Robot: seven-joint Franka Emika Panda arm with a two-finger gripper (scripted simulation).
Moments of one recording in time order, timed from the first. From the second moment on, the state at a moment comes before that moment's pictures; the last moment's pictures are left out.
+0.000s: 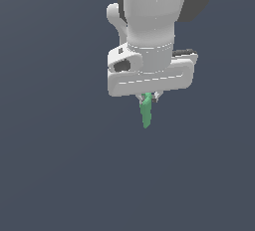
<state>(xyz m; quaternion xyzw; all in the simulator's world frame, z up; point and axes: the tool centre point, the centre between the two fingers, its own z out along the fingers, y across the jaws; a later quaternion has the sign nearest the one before) 0.071 0.058 0.331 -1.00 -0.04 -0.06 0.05</state>
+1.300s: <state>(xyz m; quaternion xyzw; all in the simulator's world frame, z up) 0.079 0.018 0.519 -0.96 -0.25 -0.09 0.08</state>
